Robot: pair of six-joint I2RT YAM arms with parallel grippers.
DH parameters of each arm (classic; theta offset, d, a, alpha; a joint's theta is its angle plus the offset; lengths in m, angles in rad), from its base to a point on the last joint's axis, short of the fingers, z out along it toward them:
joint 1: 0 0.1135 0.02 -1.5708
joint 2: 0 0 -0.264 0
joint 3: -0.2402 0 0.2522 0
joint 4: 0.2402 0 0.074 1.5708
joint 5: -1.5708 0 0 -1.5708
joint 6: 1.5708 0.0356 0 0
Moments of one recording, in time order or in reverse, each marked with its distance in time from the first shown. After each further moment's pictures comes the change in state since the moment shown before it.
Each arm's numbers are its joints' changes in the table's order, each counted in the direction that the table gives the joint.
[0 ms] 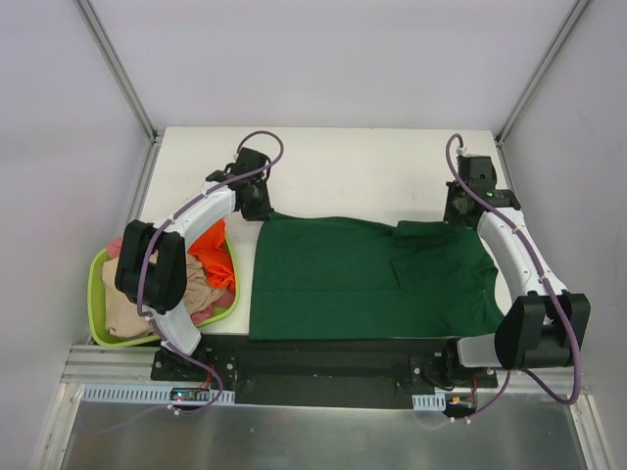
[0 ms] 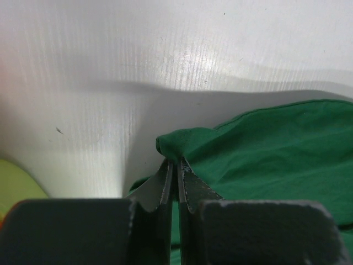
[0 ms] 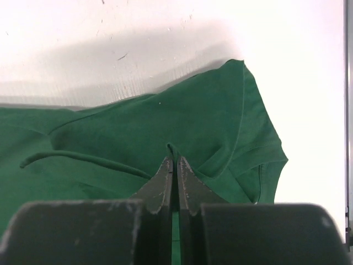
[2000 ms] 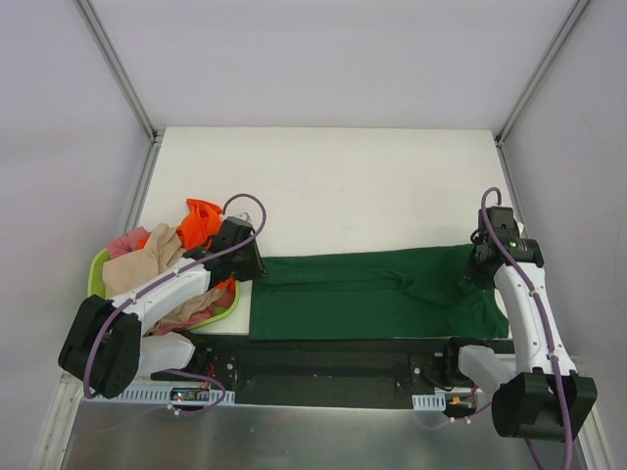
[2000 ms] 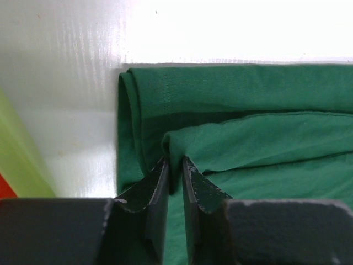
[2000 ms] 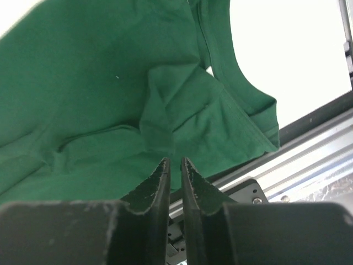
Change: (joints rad) left arm -0.112 -0.523 0.698 -0.262 -0.063 -0.164; right arm -0.124 -0.372 0.257 0.362 -0.063 0.210
